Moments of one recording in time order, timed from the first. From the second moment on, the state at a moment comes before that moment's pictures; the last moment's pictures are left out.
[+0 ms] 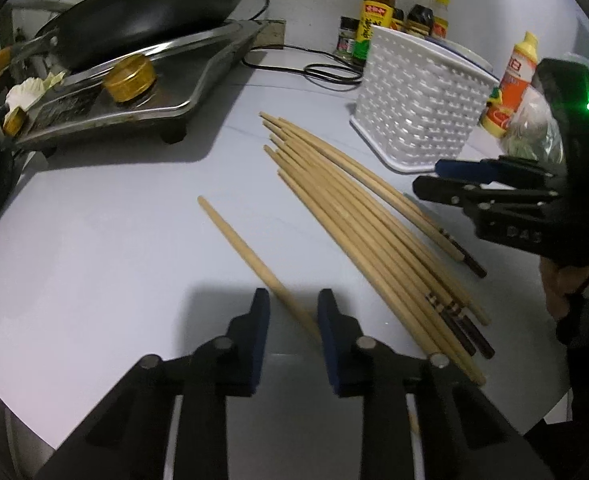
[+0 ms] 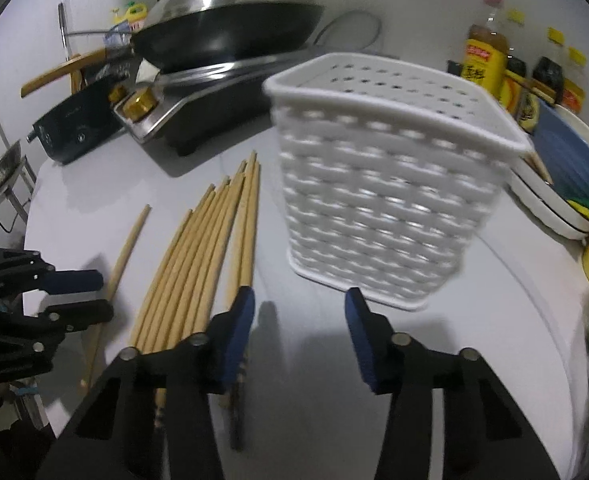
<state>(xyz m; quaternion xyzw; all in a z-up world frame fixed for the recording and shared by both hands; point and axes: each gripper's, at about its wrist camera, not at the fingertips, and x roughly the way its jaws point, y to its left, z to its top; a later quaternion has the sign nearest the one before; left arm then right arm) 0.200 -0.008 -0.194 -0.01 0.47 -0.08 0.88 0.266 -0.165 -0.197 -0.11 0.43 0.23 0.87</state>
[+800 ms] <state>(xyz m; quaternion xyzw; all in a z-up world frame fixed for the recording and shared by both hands) 0.192 -0.010 -0.195 0.01 0.45 -0.13 0.88 0.236 -0.158 -0.206 -0.13 0.46 0.22 0.85</state>
